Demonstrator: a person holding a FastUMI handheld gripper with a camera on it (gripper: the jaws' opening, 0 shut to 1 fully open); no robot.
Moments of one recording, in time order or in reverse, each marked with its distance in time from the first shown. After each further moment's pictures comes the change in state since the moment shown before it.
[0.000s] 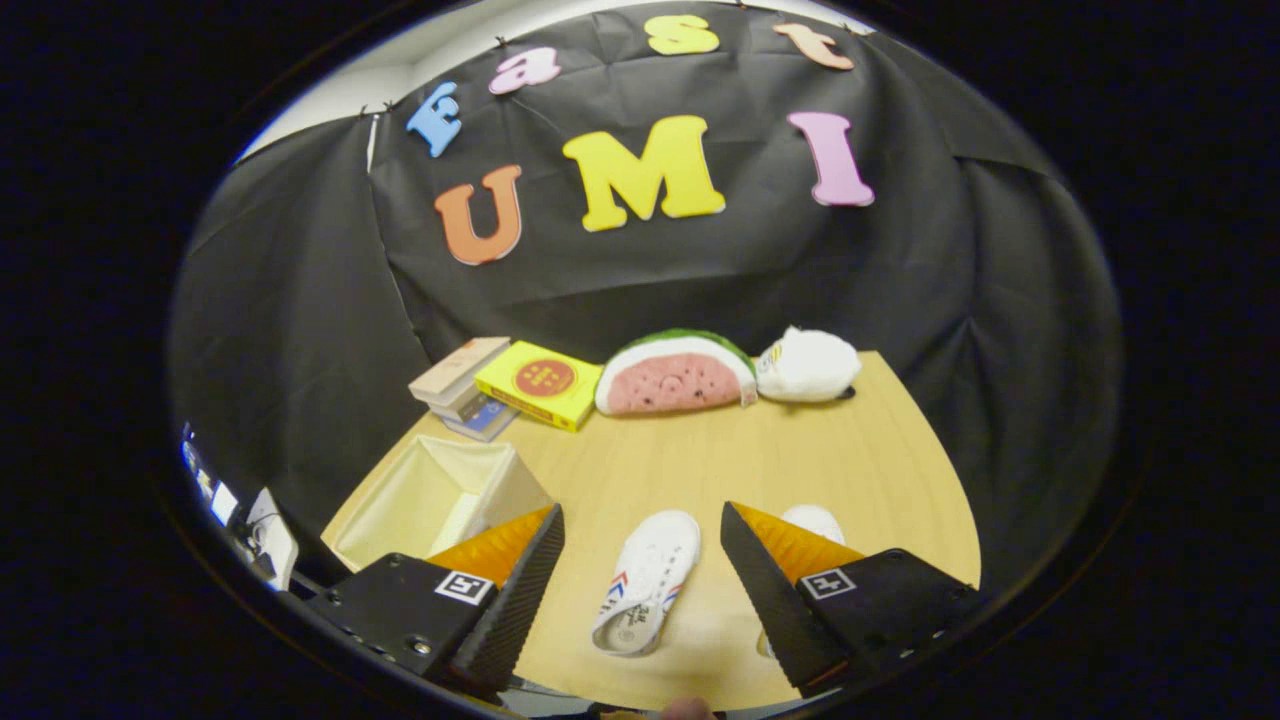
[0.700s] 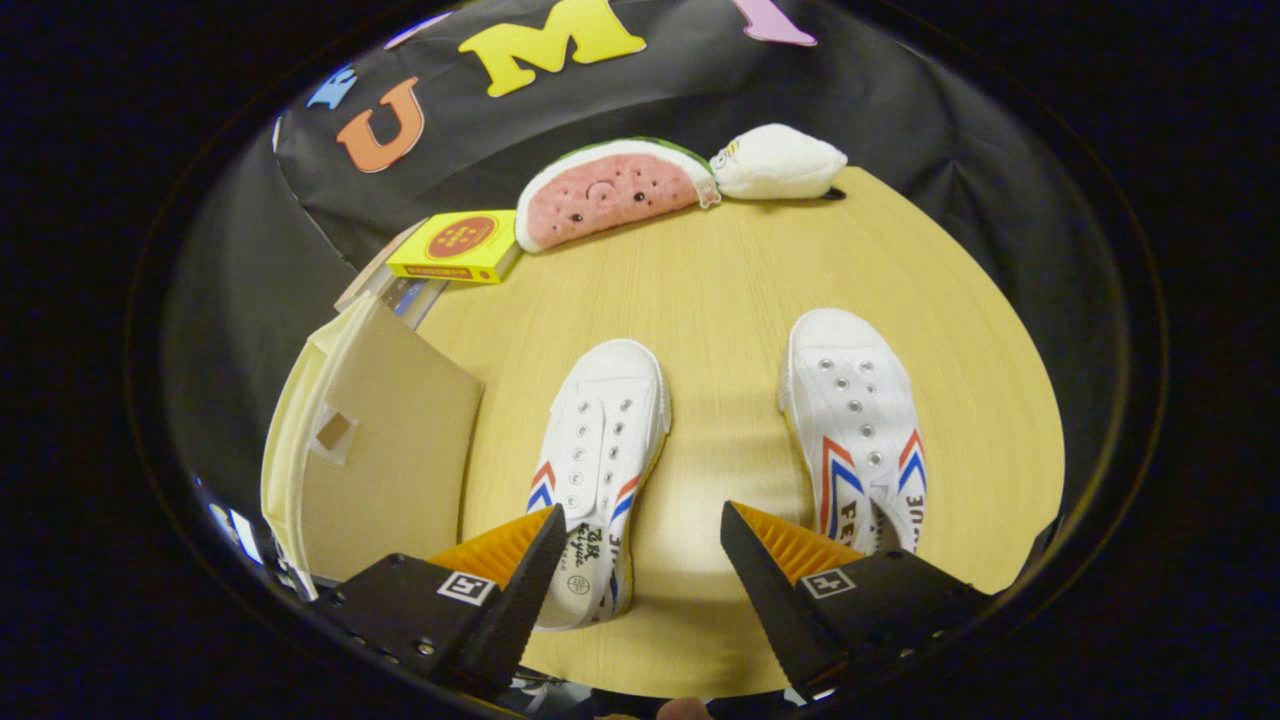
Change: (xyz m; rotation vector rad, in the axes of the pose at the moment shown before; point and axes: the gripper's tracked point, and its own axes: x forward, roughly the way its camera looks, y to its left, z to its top) arm 0.095 -0.029 -0.132 0.180 0.402 -0.033
